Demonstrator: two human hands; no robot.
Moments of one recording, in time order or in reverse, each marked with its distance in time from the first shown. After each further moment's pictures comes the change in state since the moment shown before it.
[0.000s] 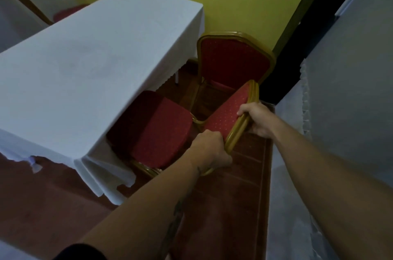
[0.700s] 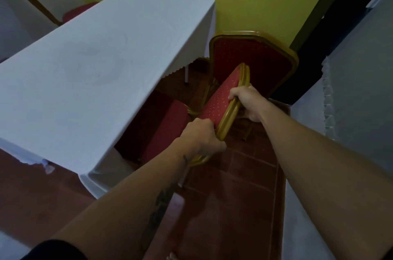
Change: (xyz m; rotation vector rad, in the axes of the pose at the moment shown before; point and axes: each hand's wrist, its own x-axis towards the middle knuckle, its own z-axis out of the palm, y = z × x) left_hand 0.052 -0.062 -0.049 -0.054 0.072 -0.075; right_hand 0.062 -0.054 0.069 -0.129 0.002 -0.064
